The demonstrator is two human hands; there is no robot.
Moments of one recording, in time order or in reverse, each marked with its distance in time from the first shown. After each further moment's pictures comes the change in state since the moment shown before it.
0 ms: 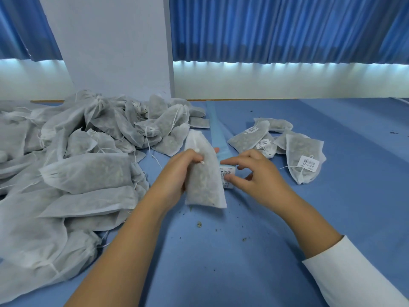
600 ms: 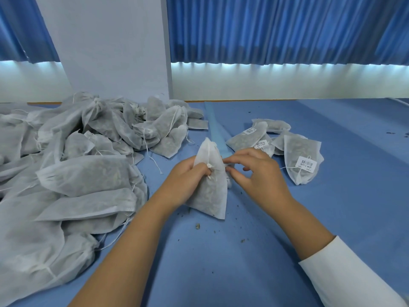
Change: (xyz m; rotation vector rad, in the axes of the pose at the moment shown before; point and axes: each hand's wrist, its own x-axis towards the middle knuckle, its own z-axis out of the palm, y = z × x) left_hand 0.004 -0.008 0.006 0.360 -0.007 0.111; right_hand -0.001 -0.003 0.004 -0.071 0.243 -0.180
